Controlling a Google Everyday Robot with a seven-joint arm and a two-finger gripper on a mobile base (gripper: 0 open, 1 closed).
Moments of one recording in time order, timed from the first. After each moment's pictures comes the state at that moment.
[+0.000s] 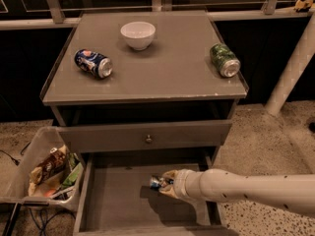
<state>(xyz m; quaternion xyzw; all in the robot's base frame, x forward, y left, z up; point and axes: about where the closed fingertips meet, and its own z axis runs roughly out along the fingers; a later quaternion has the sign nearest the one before) 0.493 -0.052 0.476 -0.56 0.74 0.10 0.36</state>
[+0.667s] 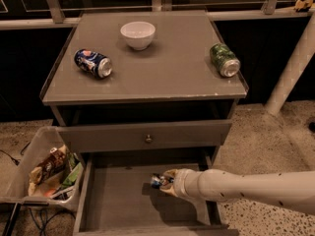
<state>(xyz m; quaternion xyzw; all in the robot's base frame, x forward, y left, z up) 0.507 -0.055 0.461 -0.56 0.74 0.09 0.36</state>
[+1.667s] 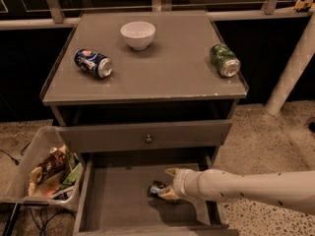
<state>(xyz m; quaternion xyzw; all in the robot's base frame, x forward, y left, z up) 0.507 -0.055 0.461 -0.56 0.74 0.09 0.36</state>
